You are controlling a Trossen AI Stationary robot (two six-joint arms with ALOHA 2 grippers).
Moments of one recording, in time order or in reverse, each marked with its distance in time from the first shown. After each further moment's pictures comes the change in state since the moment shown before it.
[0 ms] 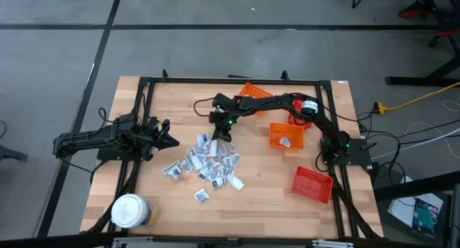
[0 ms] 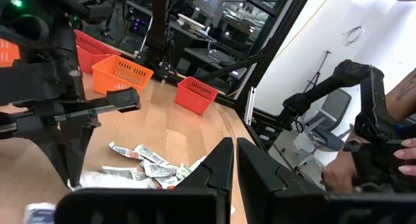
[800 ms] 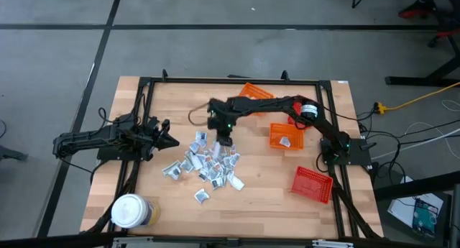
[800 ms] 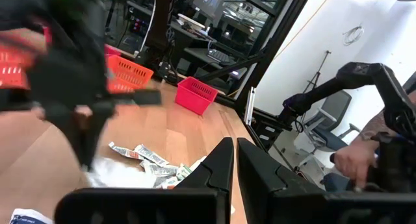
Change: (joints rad) left arm 0.000 0.000 0.000 0.000 0.000 0.000; right arm 0.077 -0.001 0.188 -0.434 0.254 -0.136
